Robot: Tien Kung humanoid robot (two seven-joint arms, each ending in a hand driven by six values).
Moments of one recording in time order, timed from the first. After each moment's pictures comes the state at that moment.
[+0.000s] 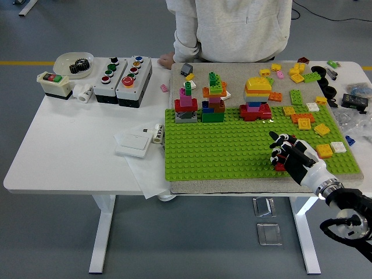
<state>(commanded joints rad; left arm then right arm) -0.15 0.06 -0.68 -0.18 1.13 -0.12 0.25 0.41 -0.45 0.70 1.26 -0.22 -0.12 0.21</state>
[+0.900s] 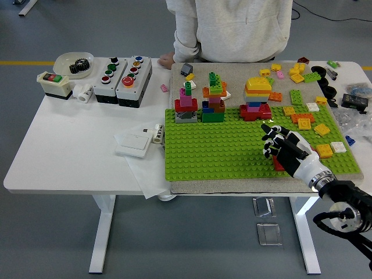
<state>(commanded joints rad) -0.15 0.06 -0.67 -0.18 1.12 -0.12 0.25 0.46 -0.42 0.69 1.25 -0.22 -0.12 0.22</state>
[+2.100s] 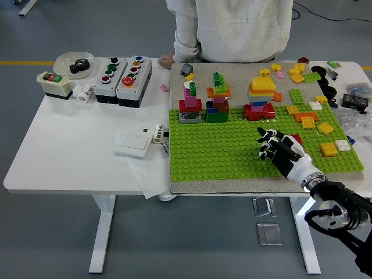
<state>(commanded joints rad) -0.14 0.05 -0.60 -0.18 1.06 -0.12 0.24 0.51 -0.34 0.65 1.09 -0.19 -0.06 0.25</state>
